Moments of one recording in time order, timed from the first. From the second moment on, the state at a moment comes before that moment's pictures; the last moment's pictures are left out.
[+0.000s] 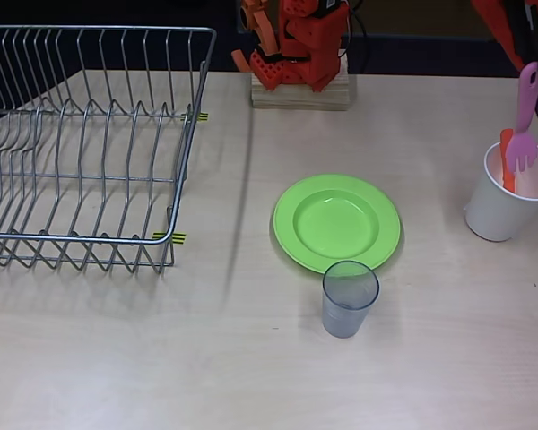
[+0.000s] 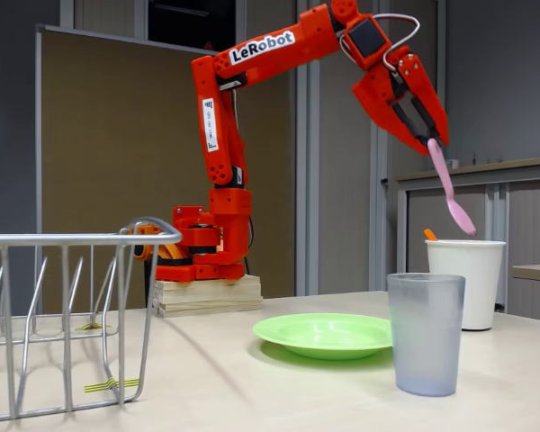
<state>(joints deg) -51.3 103.7 83.6 78.0 -0.4</state>
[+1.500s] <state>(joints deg) -39.0 97.7 134.3 25.0 13.3</state>
